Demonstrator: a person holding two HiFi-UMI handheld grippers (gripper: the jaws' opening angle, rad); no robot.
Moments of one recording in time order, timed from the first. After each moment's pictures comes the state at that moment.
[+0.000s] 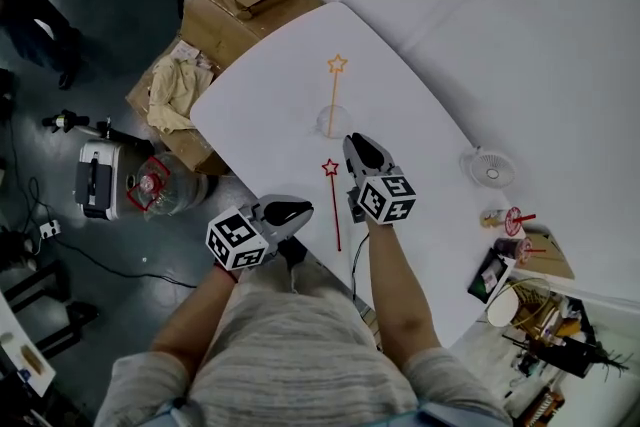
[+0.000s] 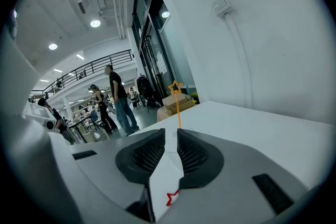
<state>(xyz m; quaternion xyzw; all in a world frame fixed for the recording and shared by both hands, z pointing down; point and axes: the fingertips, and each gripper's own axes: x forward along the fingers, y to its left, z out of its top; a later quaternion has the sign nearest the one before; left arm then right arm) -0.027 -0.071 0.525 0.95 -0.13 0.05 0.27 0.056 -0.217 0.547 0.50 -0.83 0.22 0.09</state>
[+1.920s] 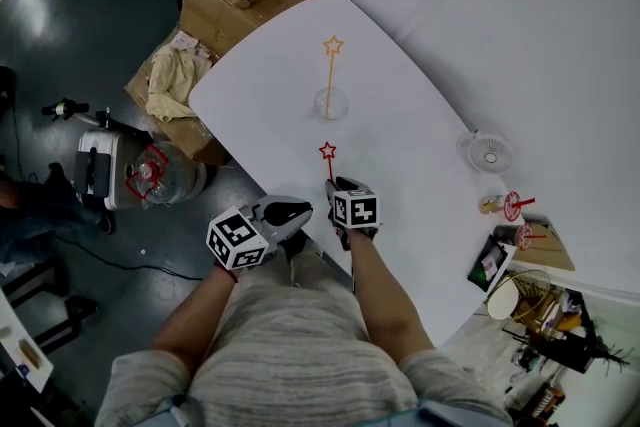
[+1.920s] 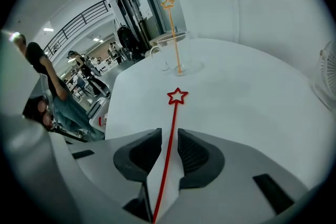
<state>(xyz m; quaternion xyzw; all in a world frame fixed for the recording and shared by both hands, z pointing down) -0.021 -0.027 0.533 0.95 -0.13 0.06 0.28 0.059 -0.087 0.693 0.48 -0.72 0.37 0.33</state>
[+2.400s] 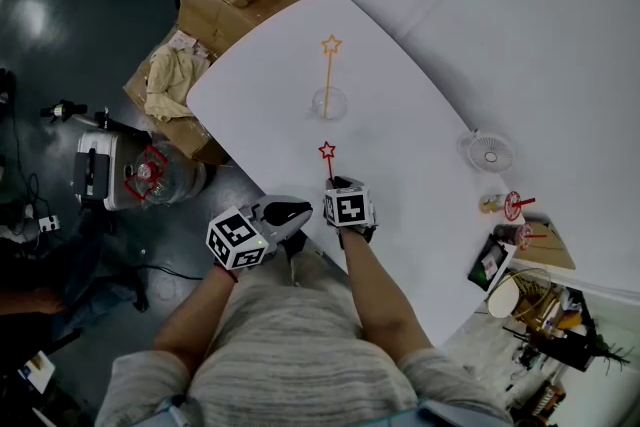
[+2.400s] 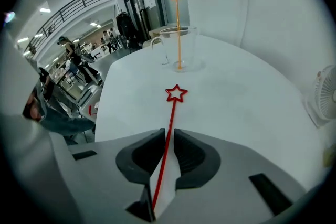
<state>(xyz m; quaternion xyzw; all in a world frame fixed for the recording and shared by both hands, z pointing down) -0.018 -0.029 0.534 0.95 -0.13 0.06 0.28 0.060 -0.088 0.696 0.49 -0.69 0.34 0.40</state>
